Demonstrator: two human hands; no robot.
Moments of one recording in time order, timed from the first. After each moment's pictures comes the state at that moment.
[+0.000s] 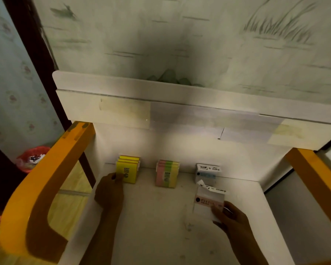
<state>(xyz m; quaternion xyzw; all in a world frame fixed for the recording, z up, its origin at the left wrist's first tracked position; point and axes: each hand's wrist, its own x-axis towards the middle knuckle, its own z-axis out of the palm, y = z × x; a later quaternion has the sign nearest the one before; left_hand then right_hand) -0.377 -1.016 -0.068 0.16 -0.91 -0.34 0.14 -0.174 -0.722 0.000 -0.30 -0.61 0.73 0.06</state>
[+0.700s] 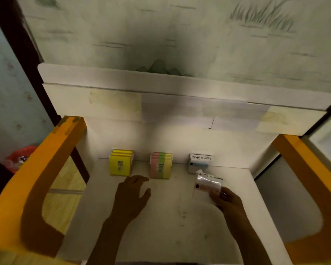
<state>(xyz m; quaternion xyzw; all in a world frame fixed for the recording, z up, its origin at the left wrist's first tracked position) -0.318 -0.987 -0.060 -0.23 -0.93 -0.26 0.08 -0.173 -0.707 -0.012 -0.30 -0.66 0.68 0.09</state>
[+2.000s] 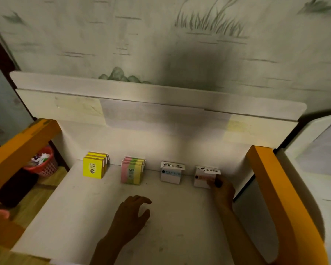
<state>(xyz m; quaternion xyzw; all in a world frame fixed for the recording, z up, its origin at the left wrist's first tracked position) -0.233 -0.864 -0.034 -0.17 -0.94 -0.29 -0.09 -0.240 -0.544 -0.053 -0.28 -0.79 0.51 0.21</state>
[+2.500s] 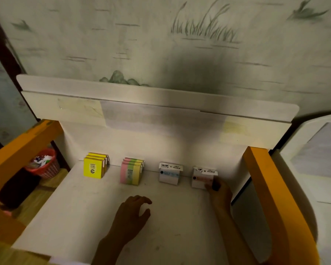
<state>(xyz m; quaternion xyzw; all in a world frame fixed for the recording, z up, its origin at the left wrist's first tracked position) -0.224 -0.852 -0.028 -0.16 -0.94 -0.28 -0.06 -0.231 -0.546 -0.055 -0.29 -0.78 0.53 0.19</state>
